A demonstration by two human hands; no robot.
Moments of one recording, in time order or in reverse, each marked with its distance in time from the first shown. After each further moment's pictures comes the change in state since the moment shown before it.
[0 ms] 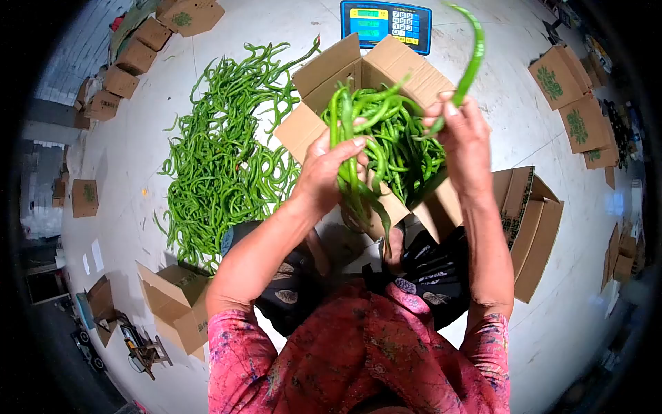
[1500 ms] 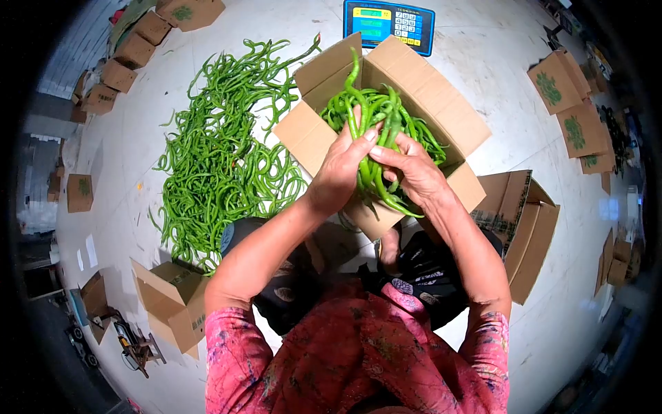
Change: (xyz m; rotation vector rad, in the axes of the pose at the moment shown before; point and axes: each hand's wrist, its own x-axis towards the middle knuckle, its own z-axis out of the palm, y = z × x) left_hand 0.011 -0.011 0.013 0.218 -0.215 0.249; right_hand -0.015 0.045 0.032 0.172 -0.332 0.496
